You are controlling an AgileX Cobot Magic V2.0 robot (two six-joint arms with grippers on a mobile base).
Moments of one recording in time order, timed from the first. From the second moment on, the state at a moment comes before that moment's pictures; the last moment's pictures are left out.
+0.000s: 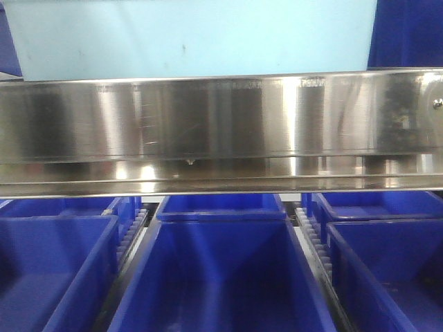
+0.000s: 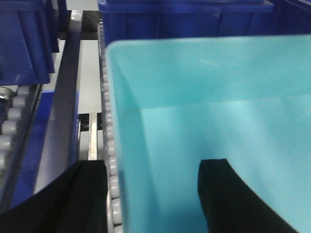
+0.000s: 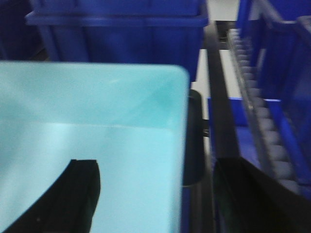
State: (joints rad) left arm -0.34 1.36 -1.32 0.32 0.48 -0.43; right arm 0.44 1.48 -1.52 -0.58 0.68 0.72
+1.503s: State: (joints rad) left arm -0.31 1.56 -1.60 0.07 1.22 -0.34; right arm 0.39 1.56 -1.62 -0.02 1.23 0.44
